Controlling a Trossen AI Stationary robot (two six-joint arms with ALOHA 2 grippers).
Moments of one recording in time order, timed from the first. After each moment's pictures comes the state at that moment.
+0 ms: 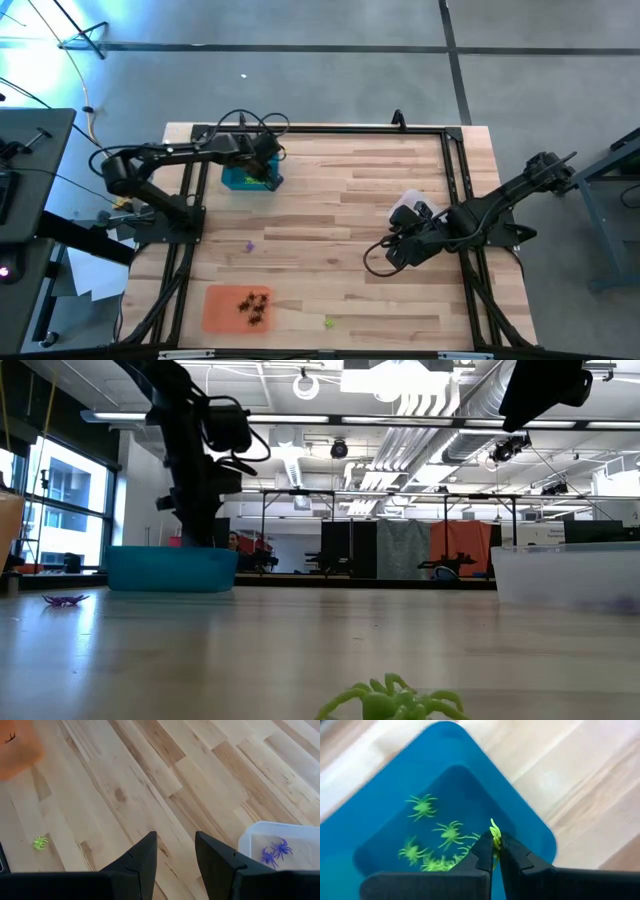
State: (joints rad) left arm 0.49 1.47 0.93 -0.71 -0.12 -0.32; right arm 0.51 1.28 1.11 -0.96 0.46 1.03
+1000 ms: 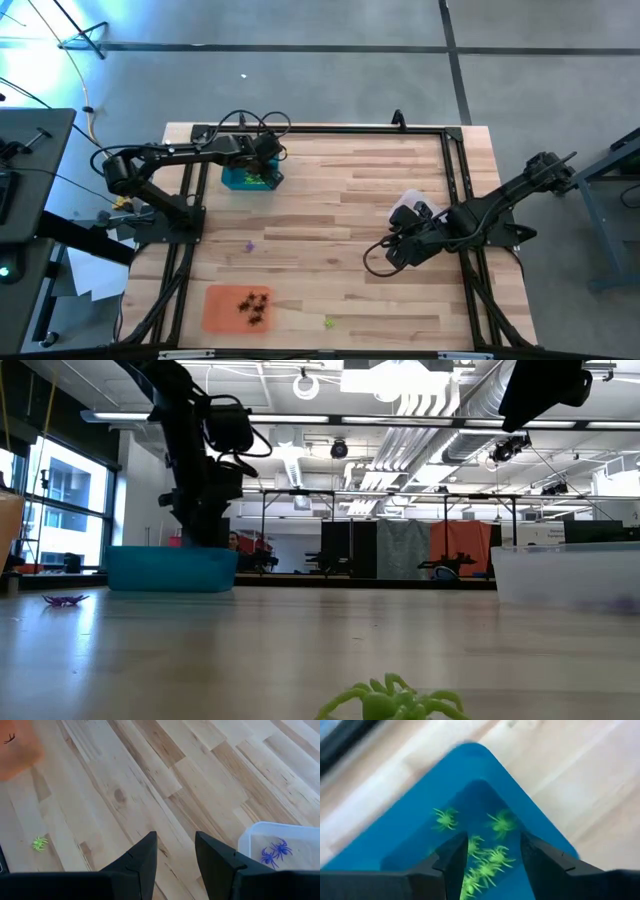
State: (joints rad) left arm 0.48 1.48 0.93 -0.68 -0.23 -0.31; right arm 0.51 1.28 1.11 -0.96 0.46 1.03
